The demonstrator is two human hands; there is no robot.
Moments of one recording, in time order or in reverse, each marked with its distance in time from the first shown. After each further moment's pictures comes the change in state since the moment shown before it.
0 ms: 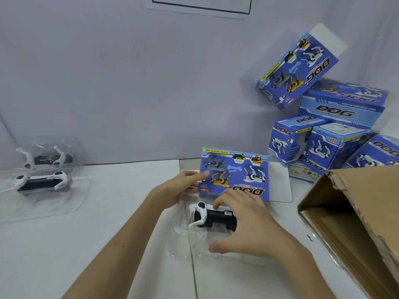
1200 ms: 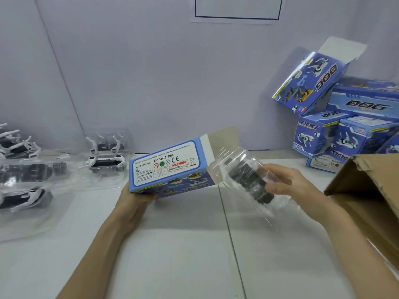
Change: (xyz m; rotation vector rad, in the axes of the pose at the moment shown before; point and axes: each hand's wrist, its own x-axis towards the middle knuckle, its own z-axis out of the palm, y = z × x) left_hand -0.155 -0.100 -0.118 -0.362 0.358 0.543; right_hand -0.017 0.004 -0.028 0.791 -0.014 -0.085
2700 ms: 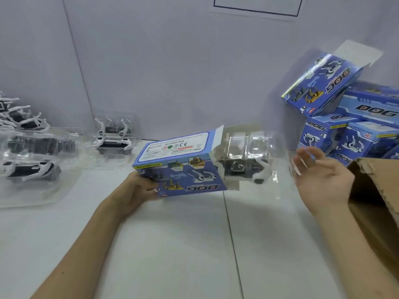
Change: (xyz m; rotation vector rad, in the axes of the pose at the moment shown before) left_hand -0.014 0.011 -0.008 -0.042 -0.056 -0.271; right_hand -0.006 0.006 -0.011 1.060 0.403 -0.159
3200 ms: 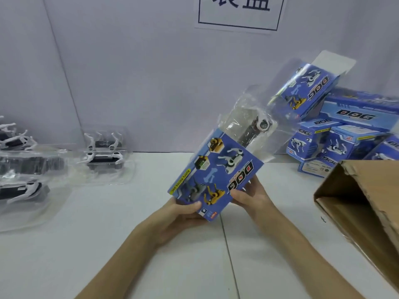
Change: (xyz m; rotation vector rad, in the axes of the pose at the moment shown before) left_hand -0.016 -0.026 0.098 -0.028 -0.308 -0.166; right_hand -0.013 0.088 0.023 -0.595 -0.201 0.157
